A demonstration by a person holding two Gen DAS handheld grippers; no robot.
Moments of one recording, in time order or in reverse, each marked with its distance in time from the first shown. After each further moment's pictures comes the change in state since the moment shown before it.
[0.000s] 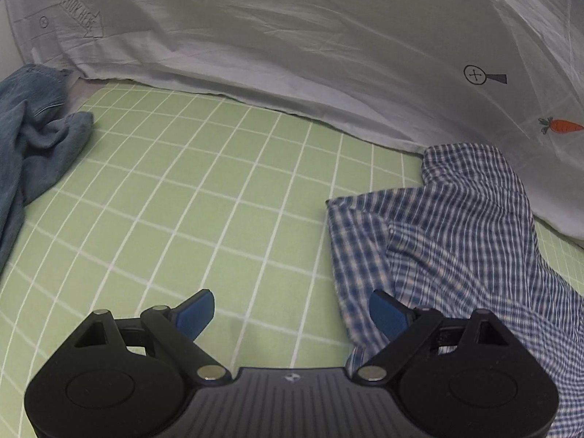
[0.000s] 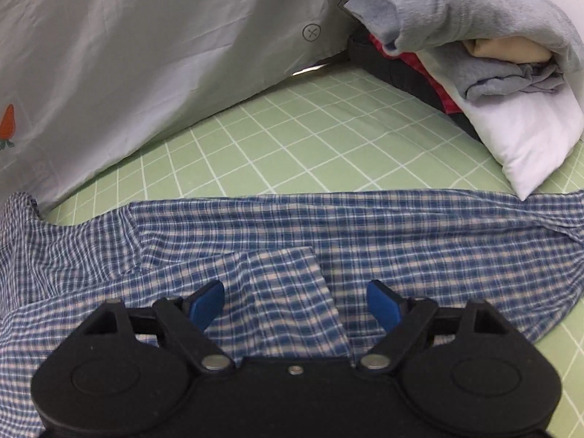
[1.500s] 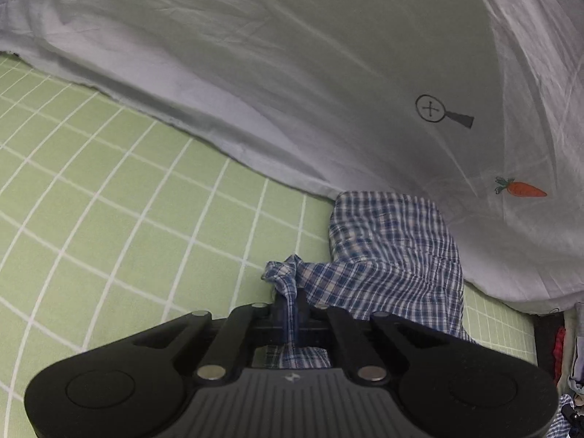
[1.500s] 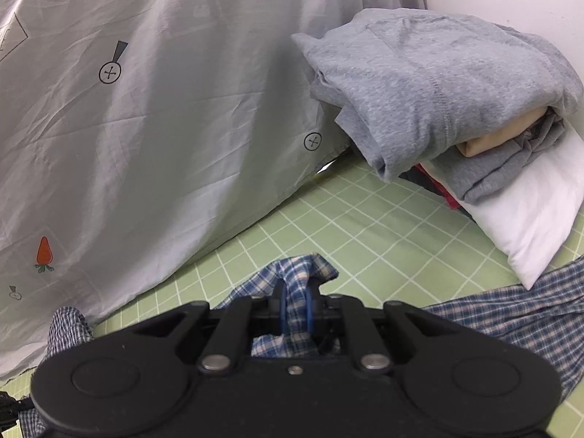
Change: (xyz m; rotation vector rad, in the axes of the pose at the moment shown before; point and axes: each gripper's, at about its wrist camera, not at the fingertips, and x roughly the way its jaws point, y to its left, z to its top) left arm 0.071 -0.045 0.038 -0.100 -0.029 -0.322; right arm -0.036 -0.027 0.059 0.134 -0.258 0.142
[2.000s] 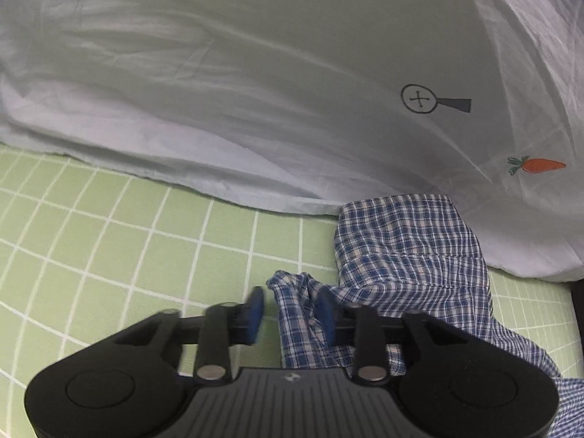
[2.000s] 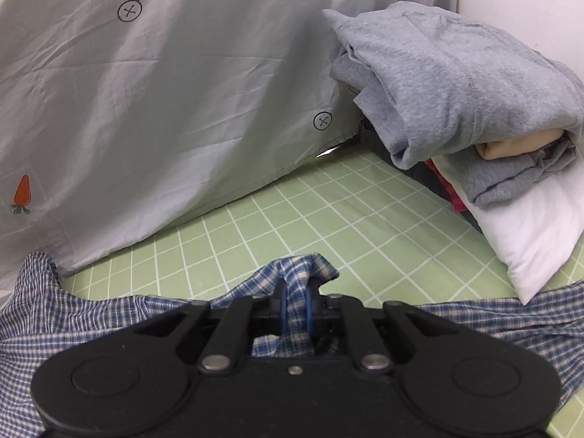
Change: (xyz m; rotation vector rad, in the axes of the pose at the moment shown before) left arm 0.009 -0.021 0.028 0.188 0.012 0.114; right arm 0.016 0.015 -0.015 -0.162 0.044 -0.056
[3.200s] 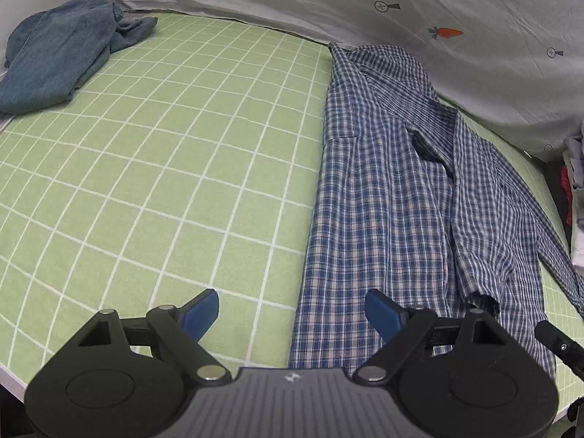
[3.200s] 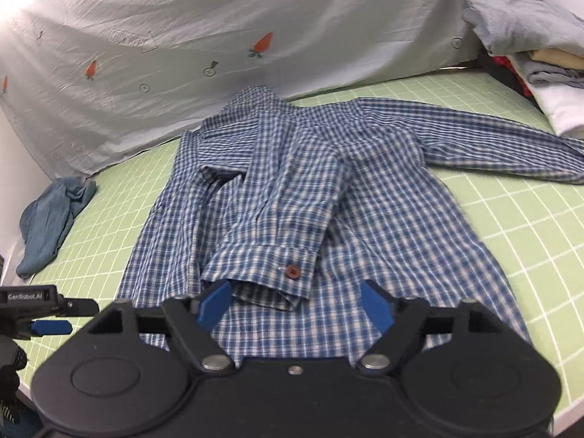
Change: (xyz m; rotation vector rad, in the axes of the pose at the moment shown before) left arm -0.275 0.013 -0.314 -0.073 0.094 0.093; right arm -0.255 0.038 -0.206 -0.188 0.182 0.382
